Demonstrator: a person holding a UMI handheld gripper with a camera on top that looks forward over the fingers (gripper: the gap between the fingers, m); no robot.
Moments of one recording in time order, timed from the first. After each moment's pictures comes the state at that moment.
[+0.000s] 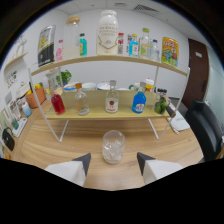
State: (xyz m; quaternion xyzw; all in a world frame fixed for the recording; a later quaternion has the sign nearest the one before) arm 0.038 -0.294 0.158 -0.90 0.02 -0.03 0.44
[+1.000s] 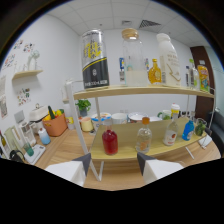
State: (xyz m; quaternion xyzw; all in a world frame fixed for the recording) arm -0.130 -0.197 0.206 -0.82 0.00 0.05 0.57
